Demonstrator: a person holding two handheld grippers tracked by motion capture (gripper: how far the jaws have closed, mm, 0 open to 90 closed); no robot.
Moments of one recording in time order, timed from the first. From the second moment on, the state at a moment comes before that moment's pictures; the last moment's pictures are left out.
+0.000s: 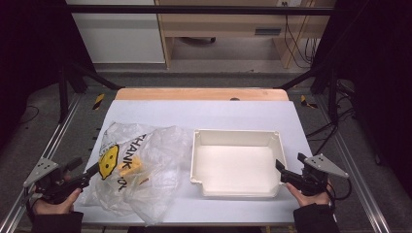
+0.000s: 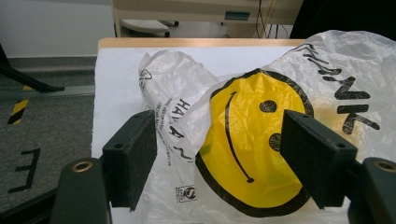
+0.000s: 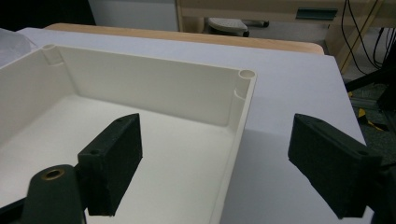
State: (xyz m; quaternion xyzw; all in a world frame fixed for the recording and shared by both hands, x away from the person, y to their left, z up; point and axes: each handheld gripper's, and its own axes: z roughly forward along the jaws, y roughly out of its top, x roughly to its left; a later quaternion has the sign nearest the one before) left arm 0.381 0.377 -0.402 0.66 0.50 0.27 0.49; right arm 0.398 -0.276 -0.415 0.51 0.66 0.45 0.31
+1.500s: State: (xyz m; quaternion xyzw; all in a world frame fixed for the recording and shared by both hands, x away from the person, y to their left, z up) left arm 0.377 0.325 -0.381 0.69 0.44 0.26 0.52; right arm 0.398 -0.238 -0.410 0.48 0.69 0.46 0.28
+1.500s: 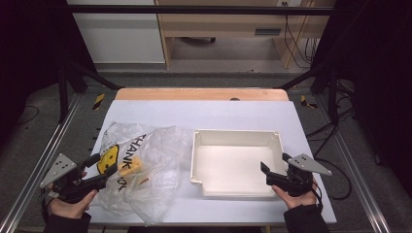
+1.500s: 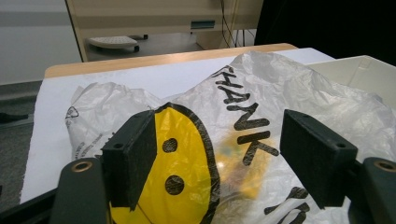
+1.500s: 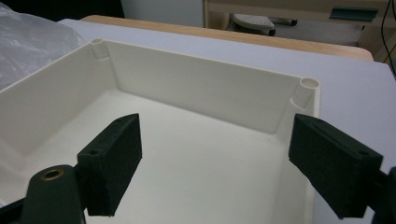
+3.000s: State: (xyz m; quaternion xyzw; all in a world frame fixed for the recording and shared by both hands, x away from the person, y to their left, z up) left arm 0.364 0.275 -0.372 0.73 0.39 0.26 0.51; right arm 0.395 -0.184 -0.407 0.43 0.73 0.47 0.25
